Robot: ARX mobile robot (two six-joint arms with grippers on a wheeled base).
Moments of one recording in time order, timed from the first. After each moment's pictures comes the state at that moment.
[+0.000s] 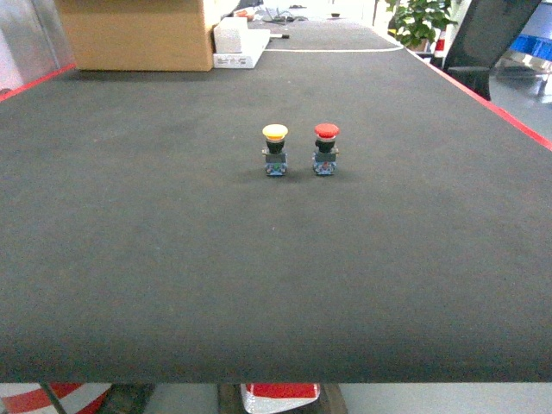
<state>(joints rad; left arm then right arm) -0.17 0.94 0.27 0.58 -0.28 -0.08 0.00 0.00 0.01 -0.01 0.00 0.00</state>
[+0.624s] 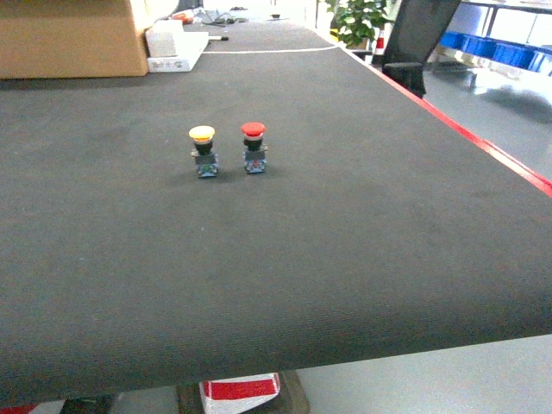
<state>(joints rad) -0.17 0.93 0.27 0.58 -0.28 -0.08 0.00 0.00 0.01 -0.01 0.00 0.00</state>
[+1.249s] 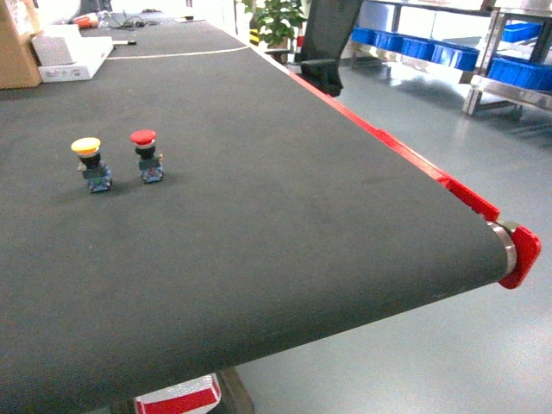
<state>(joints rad) -0.17 0.93 0.27 0.58 -0.28 -0.08 0.00 0.00 0.01 -0.01 0.00 0.00</state>
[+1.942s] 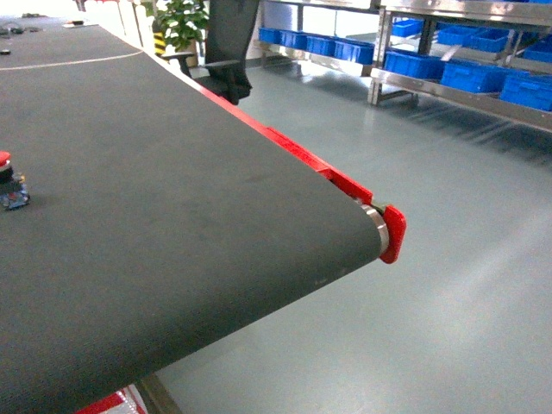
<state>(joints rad) -0.17 0.93 0.27 0.58 -0.28 -0.08 0.00 0.00 0.01 -0.01 0.00 0.00</state>
